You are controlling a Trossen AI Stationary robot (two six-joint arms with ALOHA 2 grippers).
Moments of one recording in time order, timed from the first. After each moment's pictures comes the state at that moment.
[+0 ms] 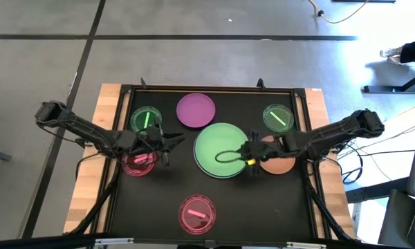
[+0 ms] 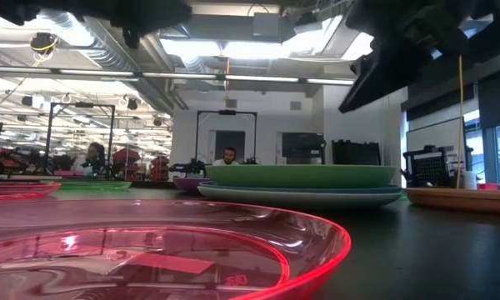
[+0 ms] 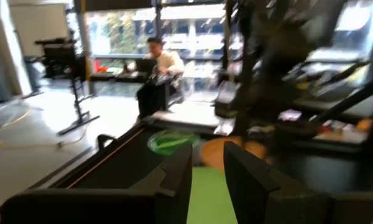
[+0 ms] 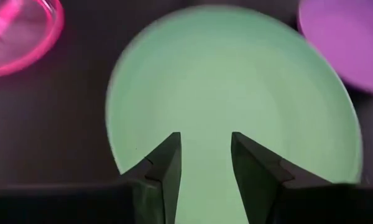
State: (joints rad) left arm -0.27 1.02 0.44 0.61 -0.61 0.00; right arm 0.25 1.29 0.78 -0.28 0.23 0.07
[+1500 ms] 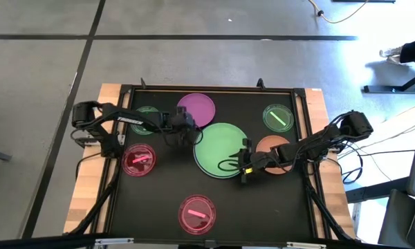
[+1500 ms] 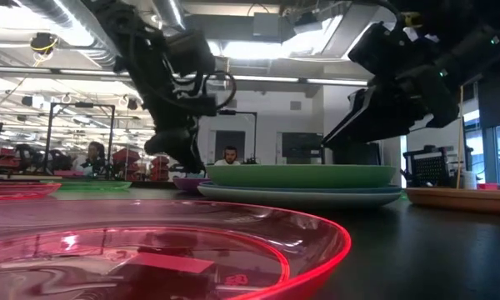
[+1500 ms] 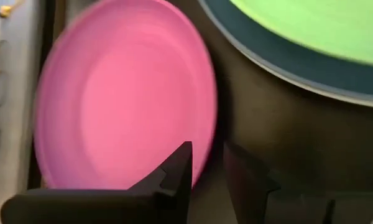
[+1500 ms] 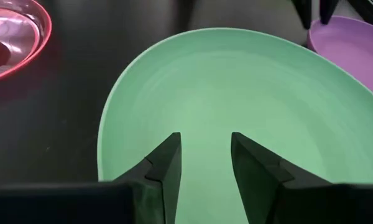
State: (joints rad) left arm 0.23 1.61 0.84 -0.23 -0.33 0.35; right arm 0.30 1.47 0.54 0.32 0.34 0.05
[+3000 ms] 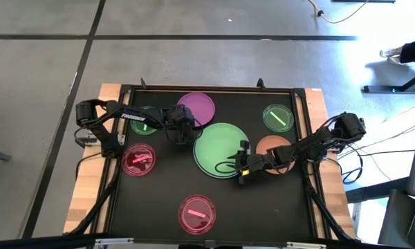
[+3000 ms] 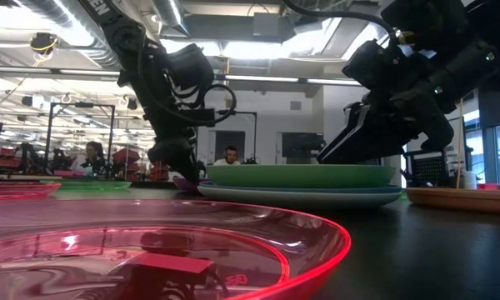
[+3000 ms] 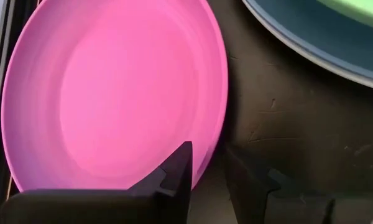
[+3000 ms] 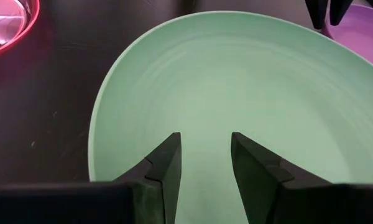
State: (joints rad) left arm 0.31 1.65 0.82 -0.18 -0.24 0.33; right arm 0.29 1.57 0.54 0.40 0.35 0.04
